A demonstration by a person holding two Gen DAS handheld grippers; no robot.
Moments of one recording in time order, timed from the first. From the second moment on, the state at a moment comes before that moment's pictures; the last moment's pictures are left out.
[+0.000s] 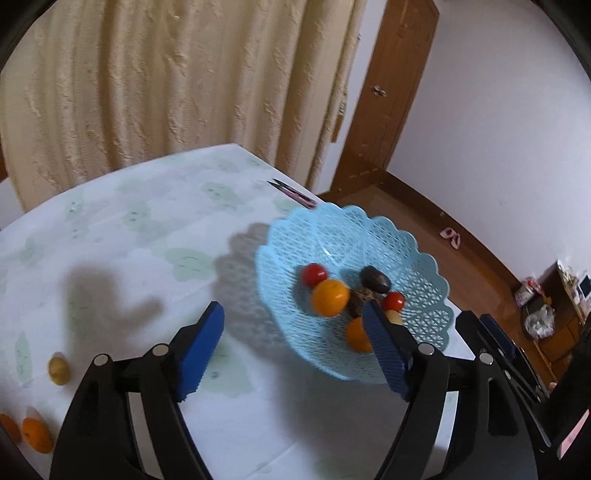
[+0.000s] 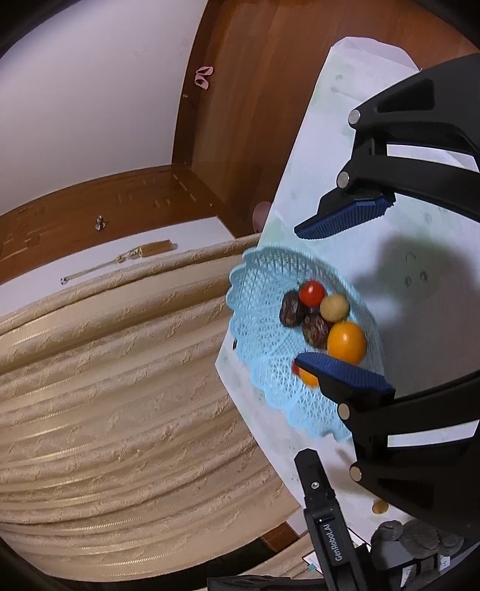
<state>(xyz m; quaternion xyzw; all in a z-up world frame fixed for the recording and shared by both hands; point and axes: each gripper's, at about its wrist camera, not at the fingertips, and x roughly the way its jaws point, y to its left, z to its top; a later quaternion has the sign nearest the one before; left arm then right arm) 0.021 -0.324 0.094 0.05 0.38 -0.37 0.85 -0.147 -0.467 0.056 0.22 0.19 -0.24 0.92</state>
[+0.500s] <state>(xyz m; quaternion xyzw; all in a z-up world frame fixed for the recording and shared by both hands) 0.031 -0.220 0.109 0.06 0.35 -0.25 0.90 -0.098 -0.378 0.075 0.18 0.22 -0.13 0.95</state>
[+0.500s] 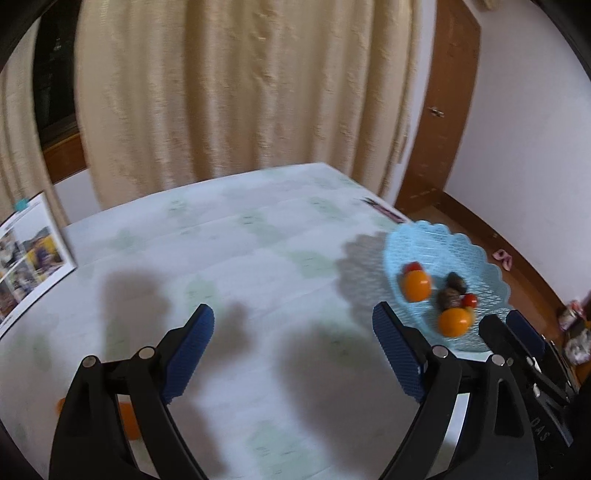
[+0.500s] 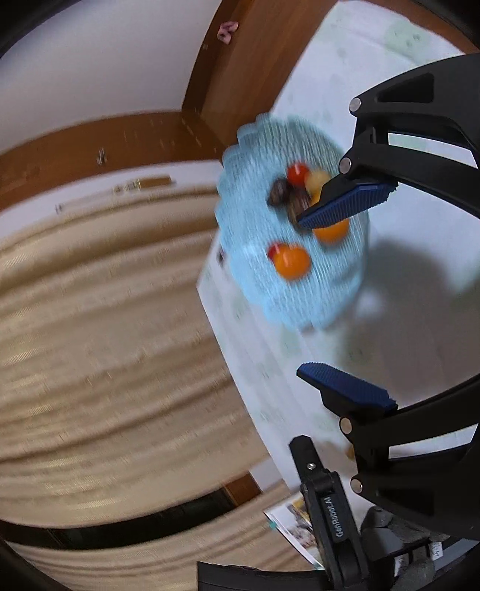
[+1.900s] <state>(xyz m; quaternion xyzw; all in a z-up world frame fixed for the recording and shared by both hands) 0.058 0.037 0.070 0.03 0.40 -0.04 0.92 0.045 -0.124 0.007 0.02 0.44 0.16 0.88</state>
